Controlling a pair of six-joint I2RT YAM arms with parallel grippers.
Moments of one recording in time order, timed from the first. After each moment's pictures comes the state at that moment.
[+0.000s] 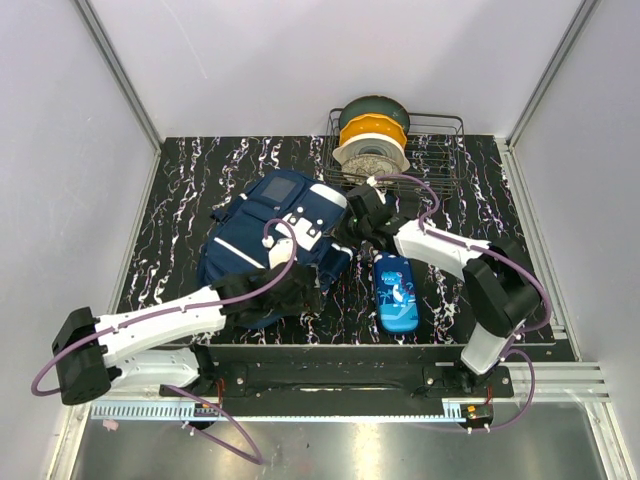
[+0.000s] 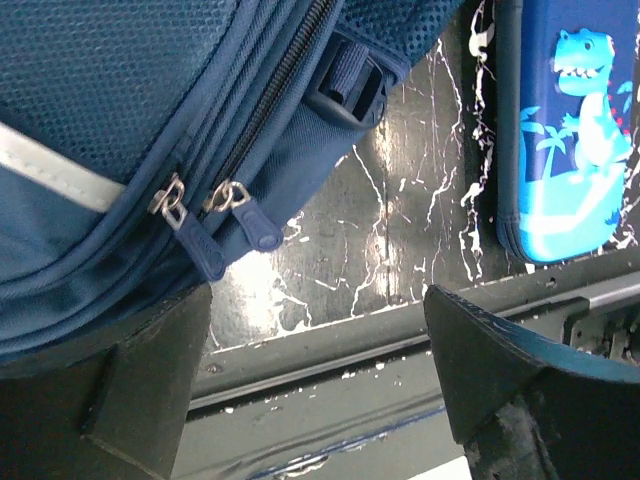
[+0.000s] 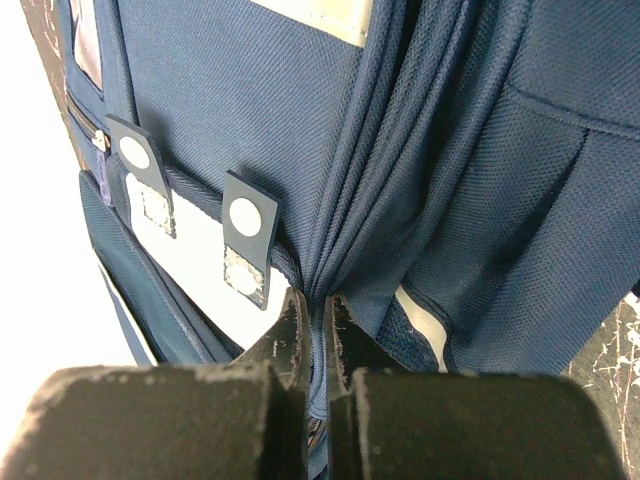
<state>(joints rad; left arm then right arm) -1.07 1.09 0.78 -0.61 -0.31 -0.99 0.67 1.73 1.15 -0.15 -0.03 1.10</state>
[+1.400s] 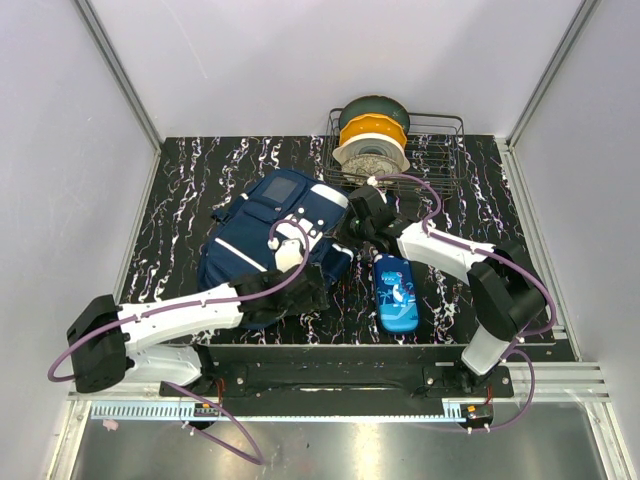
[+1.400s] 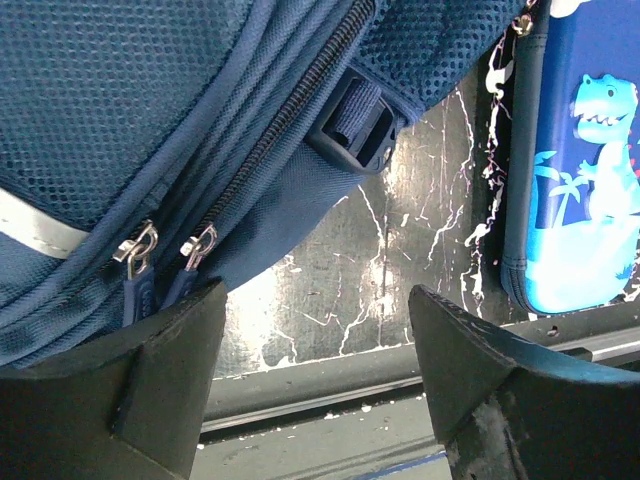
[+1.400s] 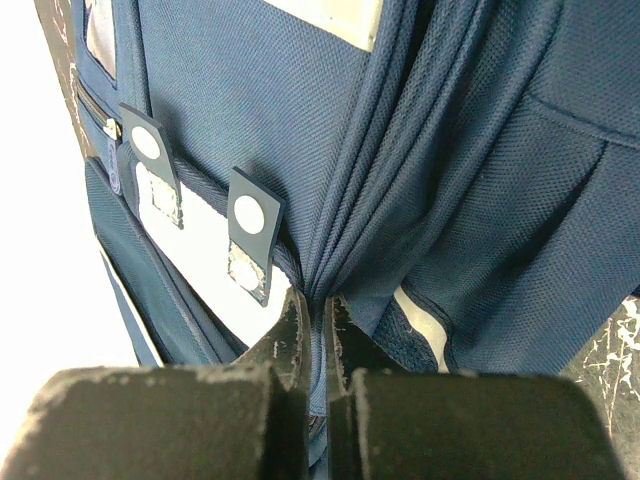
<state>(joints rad) -1.10 1.23 0.80 -0.54 -0.40 -1.09 0.67 1.69 1.11 -0.12 -0.04 1.07</state>
